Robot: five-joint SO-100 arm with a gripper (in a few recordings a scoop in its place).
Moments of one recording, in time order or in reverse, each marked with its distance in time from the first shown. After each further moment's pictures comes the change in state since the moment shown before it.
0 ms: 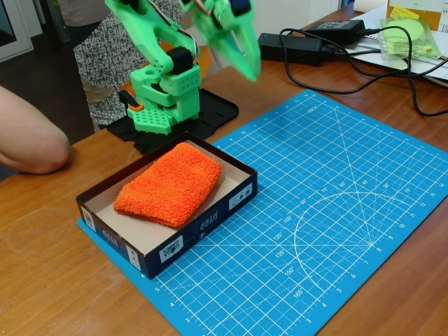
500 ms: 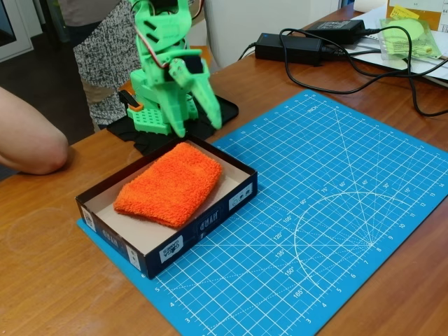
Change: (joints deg) arm 24.6 3.2 8.0 8.3 -30.6
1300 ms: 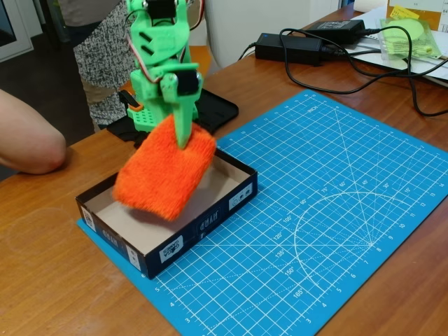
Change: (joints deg) arm 11.1 -19.2 -0.6 -16.1 -4.5
